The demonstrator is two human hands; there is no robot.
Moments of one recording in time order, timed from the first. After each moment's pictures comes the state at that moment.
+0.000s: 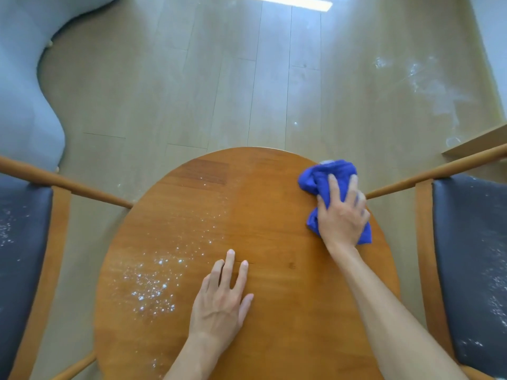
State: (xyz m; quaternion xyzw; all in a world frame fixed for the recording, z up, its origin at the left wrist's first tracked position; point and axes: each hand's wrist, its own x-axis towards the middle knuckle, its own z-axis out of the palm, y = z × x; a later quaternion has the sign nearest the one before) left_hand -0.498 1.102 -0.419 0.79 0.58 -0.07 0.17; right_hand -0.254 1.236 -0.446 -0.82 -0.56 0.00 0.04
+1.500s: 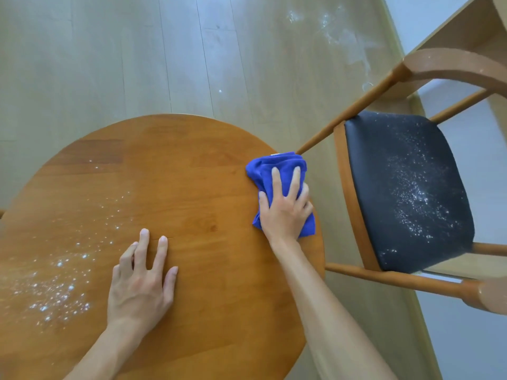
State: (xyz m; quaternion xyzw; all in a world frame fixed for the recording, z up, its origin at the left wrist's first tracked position) left_hand -0.489 1.104 -0.430 0.79 0.59 -0.06 0.16; right_hand -0.223 1.153 -0.437 -0.87 -0.49 0.00 0.03
